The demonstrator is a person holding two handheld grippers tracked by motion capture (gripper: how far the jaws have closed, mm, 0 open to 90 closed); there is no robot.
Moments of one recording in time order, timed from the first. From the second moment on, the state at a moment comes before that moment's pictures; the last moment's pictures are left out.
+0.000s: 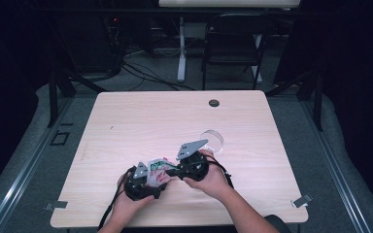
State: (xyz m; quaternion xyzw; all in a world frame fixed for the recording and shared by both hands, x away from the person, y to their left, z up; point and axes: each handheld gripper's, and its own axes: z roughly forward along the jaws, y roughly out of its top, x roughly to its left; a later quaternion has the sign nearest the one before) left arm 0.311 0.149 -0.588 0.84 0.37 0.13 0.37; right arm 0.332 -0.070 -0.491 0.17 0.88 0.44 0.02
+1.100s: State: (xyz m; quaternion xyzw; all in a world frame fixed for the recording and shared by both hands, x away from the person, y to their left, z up) left arm 0.306 0.147 -0.587 0.84 0.37 0.17 0.37; right arm 0.331 -0.070 -0.490 0.18 0.88 0.44 0.03
